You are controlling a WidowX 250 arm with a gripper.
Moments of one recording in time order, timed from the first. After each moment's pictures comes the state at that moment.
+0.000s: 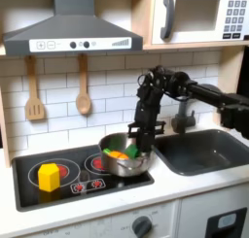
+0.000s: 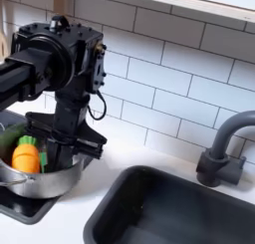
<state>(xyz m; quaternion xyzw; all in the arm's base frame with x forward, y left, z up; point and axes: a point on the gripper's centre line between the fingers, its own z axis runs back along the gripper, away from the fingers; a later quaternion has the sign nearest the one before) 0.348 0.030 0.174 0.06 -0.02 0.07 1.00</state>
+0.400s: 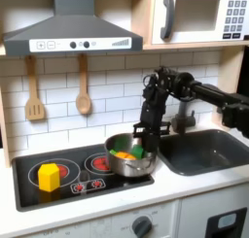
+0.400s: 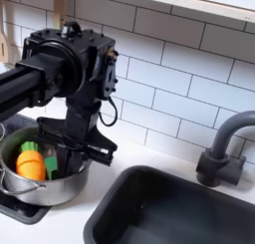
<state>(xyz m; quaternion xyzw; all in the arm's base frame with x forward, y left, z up) 0.348 0.018 0.171 0.06 -0.02 0.05 1.00</state>
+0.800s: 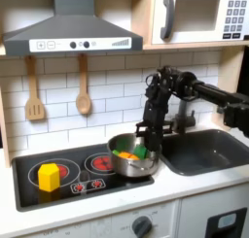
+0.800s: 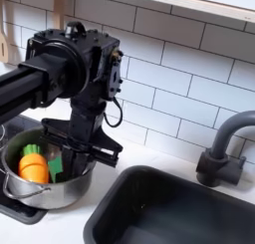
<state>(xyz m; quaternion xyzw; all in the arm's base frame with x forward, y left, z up) 0.348 0.012 0.174 0.05 -0.03 0.04 1.00</state>
